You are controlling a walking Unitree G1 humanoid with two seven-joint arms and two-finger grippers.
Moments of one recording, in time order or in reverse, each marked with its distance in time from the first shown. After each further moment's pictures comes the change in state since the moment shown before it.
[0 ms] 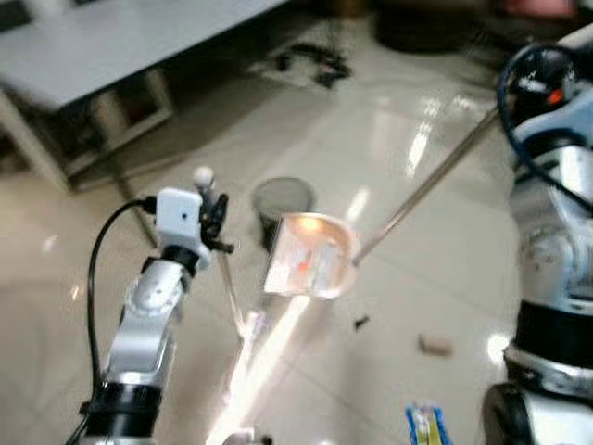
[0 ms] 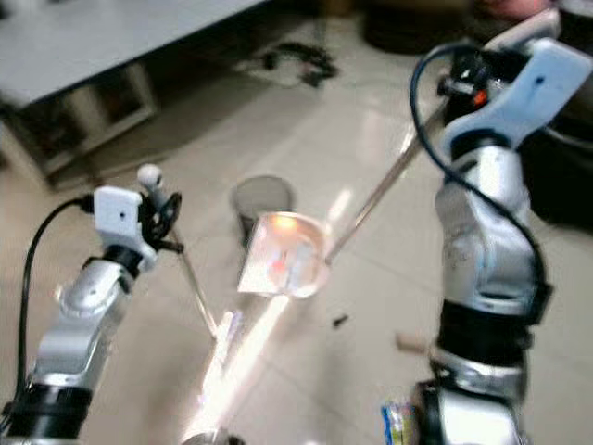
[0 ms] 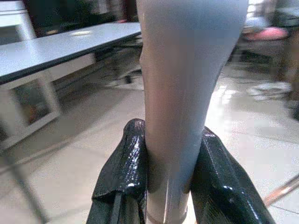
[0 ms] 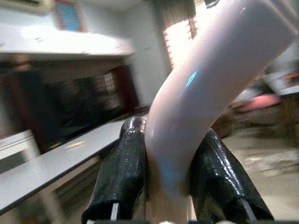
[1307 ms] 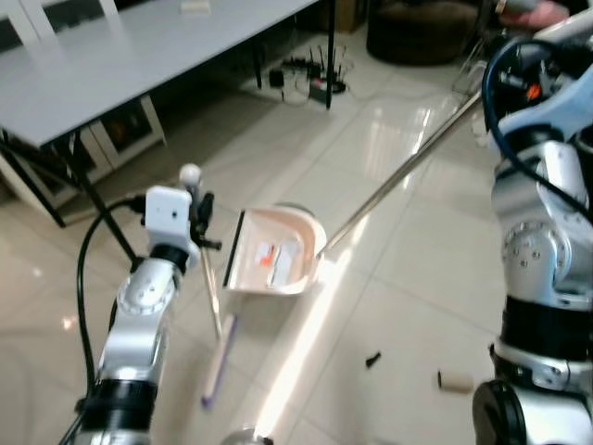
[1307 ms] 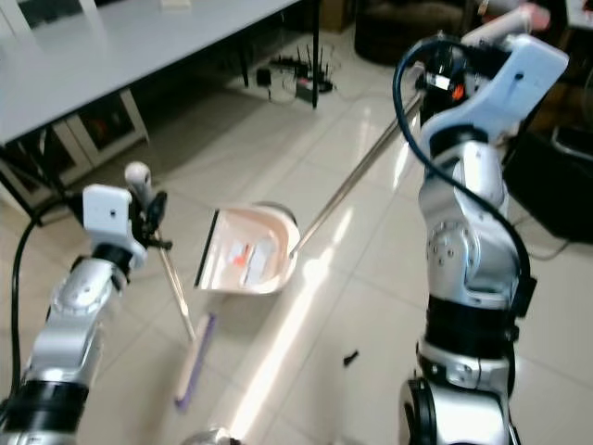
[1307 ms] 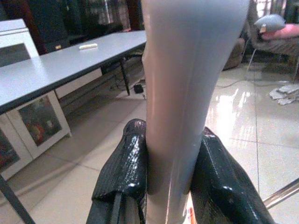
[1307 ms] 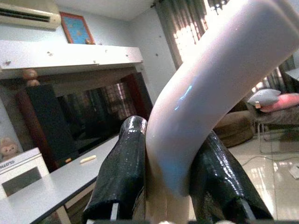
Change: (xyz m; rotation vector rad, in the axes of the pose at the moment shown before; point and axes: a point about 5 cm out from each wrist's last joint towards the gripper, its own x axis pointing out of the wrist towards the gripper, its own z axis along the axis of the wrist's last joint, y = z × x) left arm 0.006 0.001 -0.002 0.021 -0.001 0.038; right arm 0.001 -0.007 0.001 0.038 -0.011 0.004
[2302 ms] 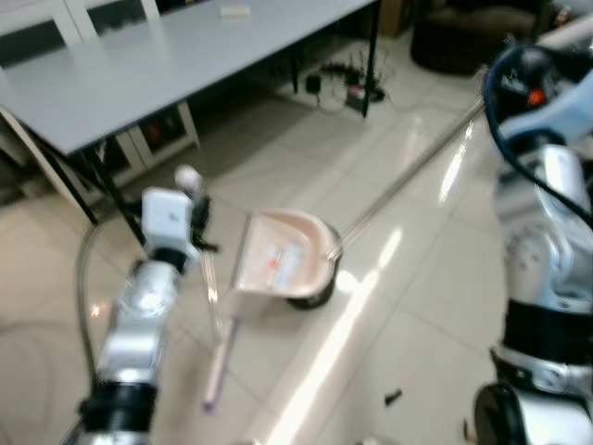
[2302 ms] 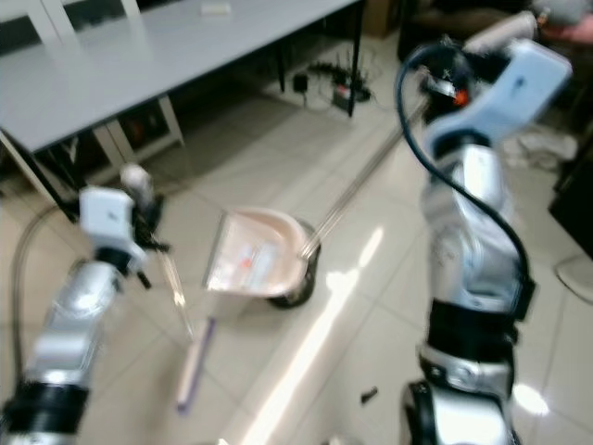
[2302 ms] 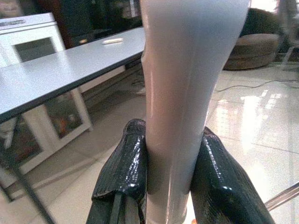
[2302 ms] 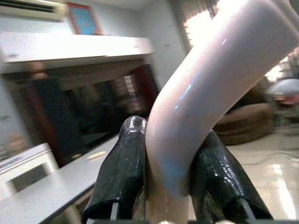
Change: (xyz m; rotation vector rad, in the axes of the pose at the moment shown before) left arm -0.001 -0.004 -0.004 -0.008 0.012 -0.006; right arm -0.003 -0.011 -0.002 -0.025 -0.004 -0.054
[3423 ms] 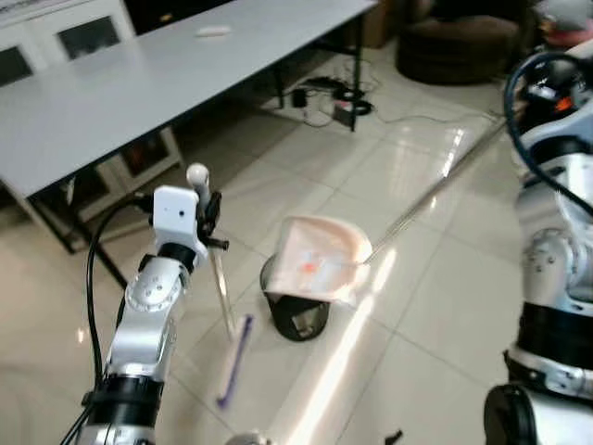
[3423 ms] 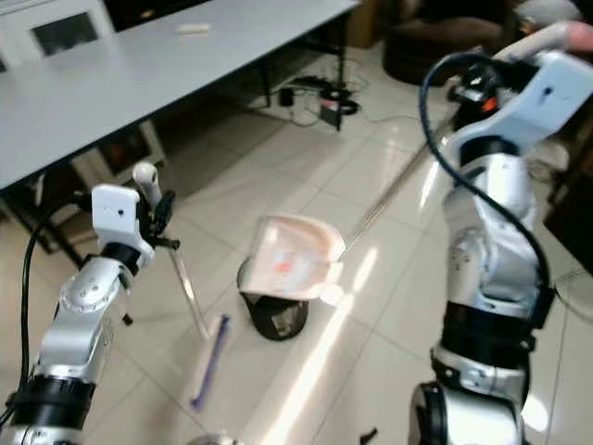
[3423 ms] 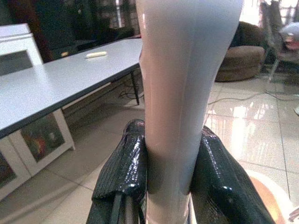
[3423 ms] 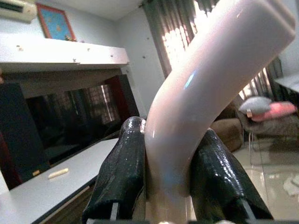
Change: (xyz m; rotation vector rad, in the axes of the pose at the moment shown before) left arm 0.005 0.001 0.006 -0.004 -0.024 -0.007; right arm 0.001 -0.012 0.004 -0.069 -0.023 -0.038
